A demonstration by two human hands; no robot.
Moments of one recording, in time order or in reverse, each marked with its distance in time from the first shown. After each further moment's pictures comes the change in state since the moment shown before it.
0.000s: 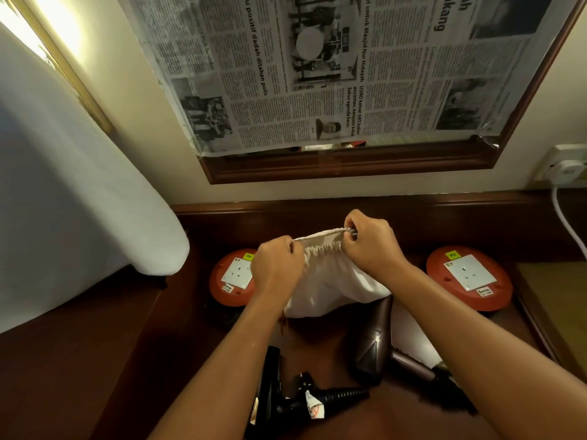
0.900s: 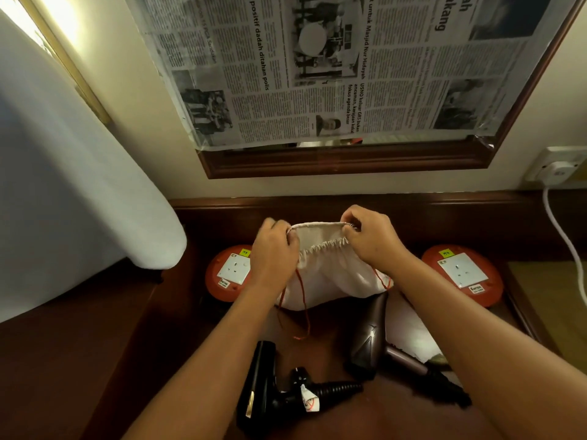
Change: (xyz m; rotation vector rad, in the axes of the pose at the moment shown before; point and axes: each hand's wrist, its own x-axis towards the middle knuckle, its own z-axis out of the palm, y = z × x) left_hand 0.008 -0.013 0.007 -0.139 0.105 0.244; right_hand 0.003 0.000 -0.005 0.124 -0.072 0.064
